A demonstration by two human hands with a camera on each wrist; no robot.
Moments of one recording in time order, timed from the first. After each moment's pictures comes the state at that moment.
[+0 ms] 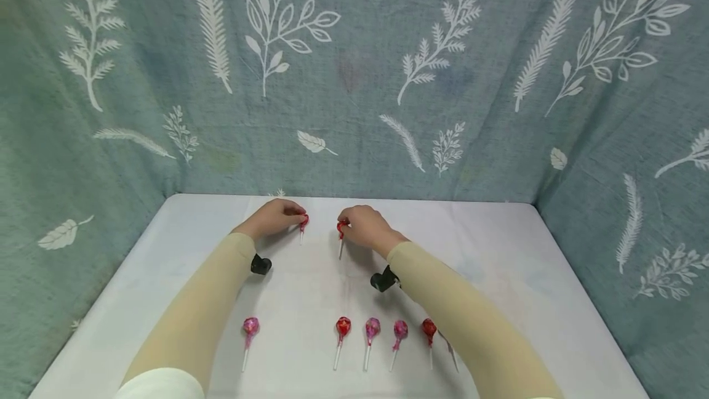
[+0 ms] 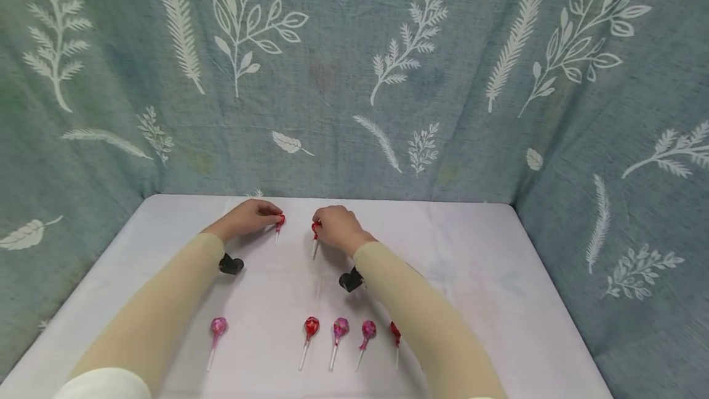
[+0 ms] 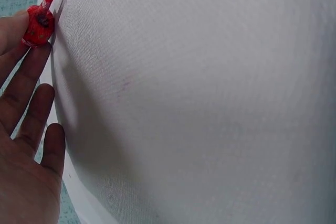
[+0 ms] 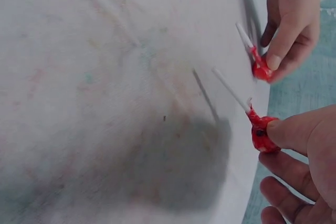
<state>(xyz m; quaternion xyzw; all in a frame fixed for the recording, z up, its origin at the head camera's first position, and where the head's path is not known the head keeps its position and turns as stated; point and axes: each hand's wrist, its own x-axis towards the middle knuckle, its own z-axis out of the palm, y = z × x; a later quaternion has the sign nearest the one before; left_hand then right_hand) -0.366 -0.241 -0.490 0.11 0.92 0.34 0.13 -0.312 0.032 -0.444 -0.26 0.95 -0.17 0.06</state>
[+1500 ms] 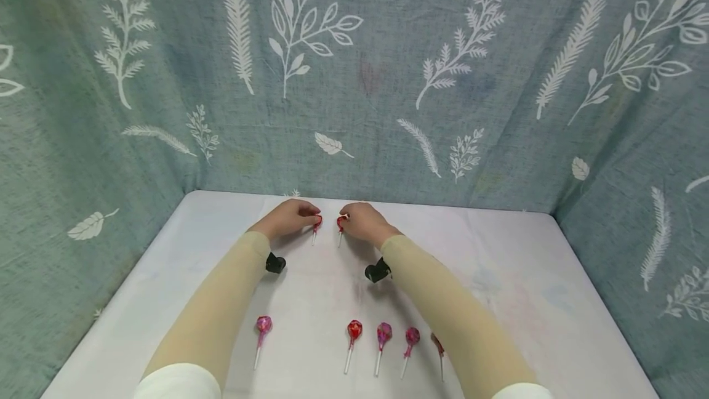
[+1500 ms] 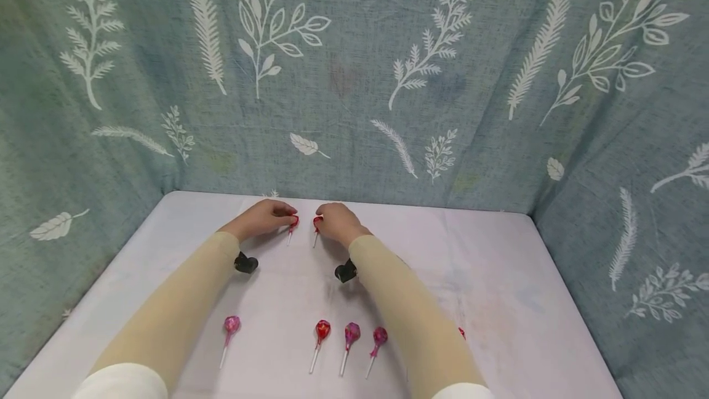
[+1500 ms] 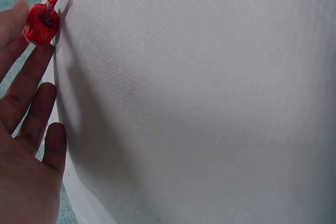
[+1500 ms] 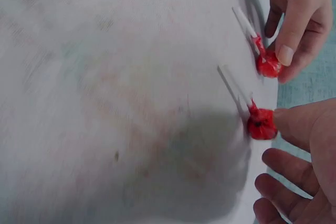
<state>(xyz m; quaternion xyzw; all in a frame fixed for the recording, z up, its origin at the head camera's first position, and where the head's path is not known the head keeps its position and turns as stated) -0.359 -0.243 -0.485 0.13 0.92 0.35 0.12 -0.347 -0.004 -0.461 -0.23 0.95 -0.19 0.09</state>
